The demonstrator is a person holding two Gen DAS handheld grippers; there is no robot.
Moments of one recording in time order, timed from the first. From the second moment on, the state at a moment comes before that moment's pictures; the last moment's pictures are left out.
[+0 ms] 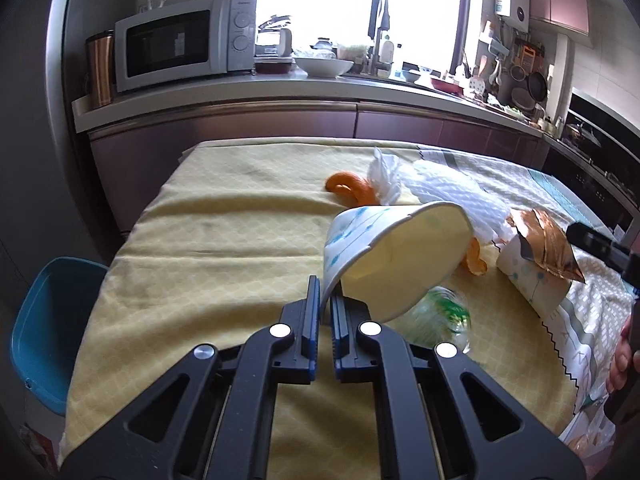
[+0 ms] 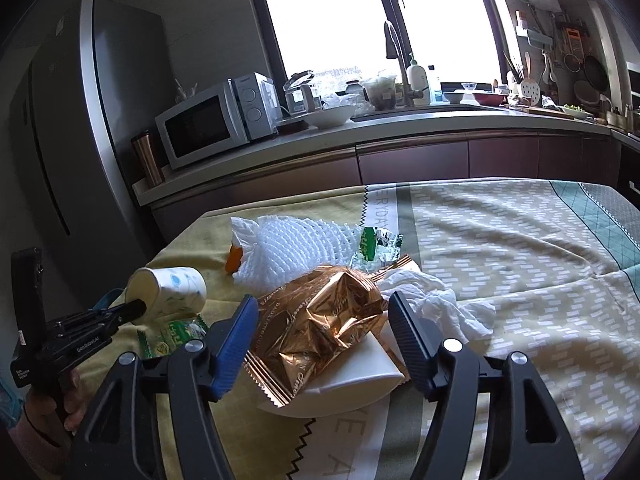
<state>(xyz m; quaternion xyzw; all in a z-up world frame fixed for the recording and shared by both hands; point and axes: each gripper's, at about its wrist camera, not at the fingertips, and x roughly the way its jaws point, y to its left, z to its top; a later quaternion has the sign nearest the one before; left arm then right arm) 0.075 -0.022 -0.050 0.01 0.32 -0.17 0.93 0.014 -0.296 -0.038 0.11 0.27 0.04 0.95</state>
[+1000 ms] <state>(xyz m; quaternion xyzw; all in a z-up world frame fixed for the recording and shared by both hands) 0.035 0.123 -0.005 -0.02 0.26 -0.02 0.97 0.050 -0.156 -0.008 0.06 0.27 0.26 0.93</state>
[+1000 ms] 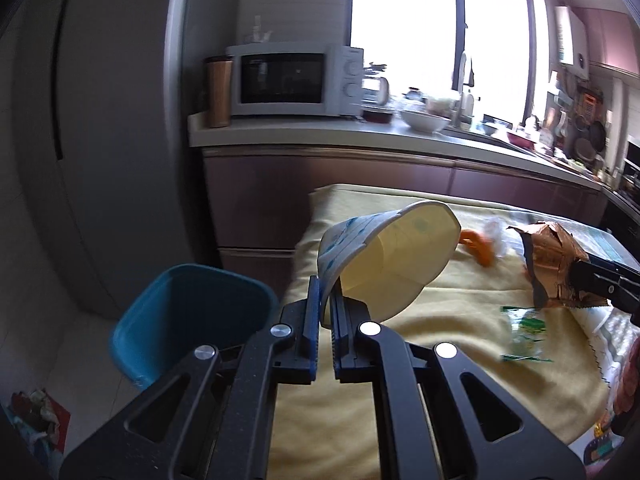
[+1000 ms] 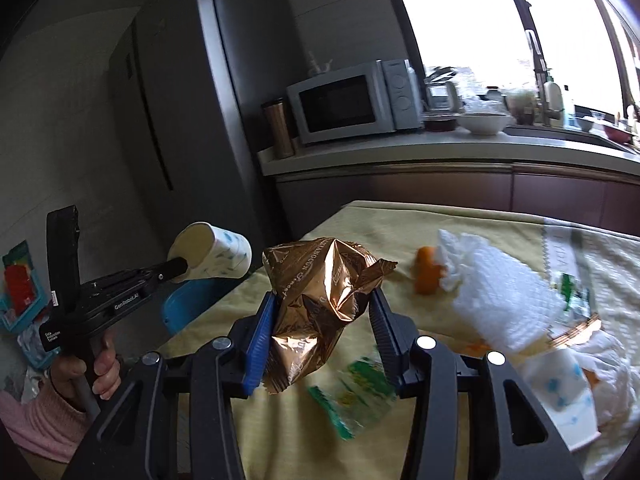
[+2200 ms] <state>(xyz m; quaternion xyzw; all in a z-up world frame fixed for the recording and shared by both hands) 0.087 0.298 -0.122 -0.10 0.38 0.16 0.91 0.183 0.125 -0.063 -0.06 0.43 0.41 0.81</state>
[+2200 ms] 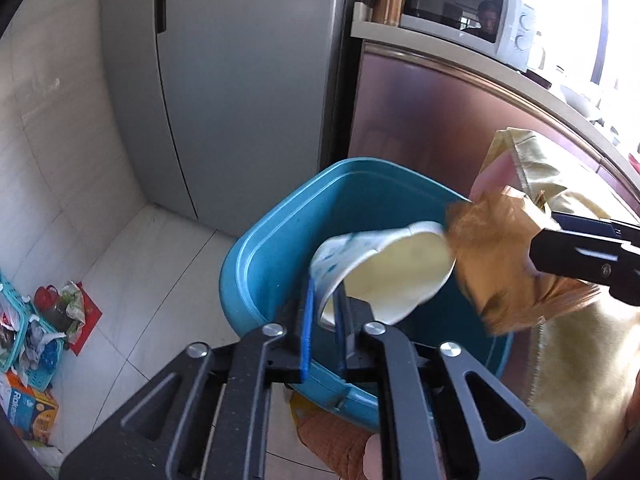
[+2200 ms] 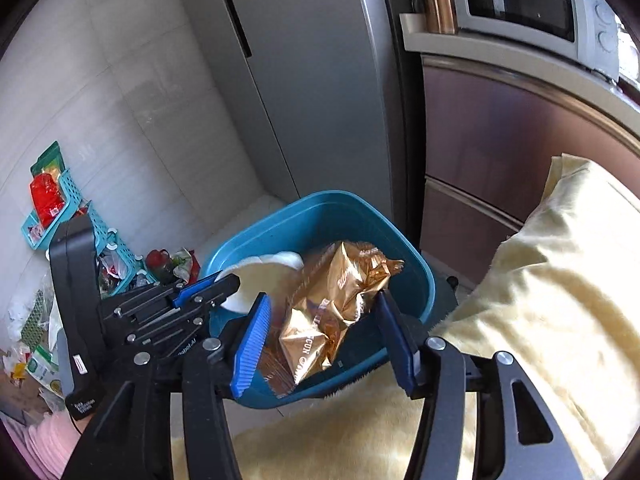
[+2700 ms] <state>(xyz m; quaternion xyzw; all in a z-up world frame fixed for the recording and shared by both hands) 0.063 0.275 -0.092 -0.09 0.33 0.15 0.93 0.162 0.077 -0.052 -0.02 0.40 0.41 0.82</state>
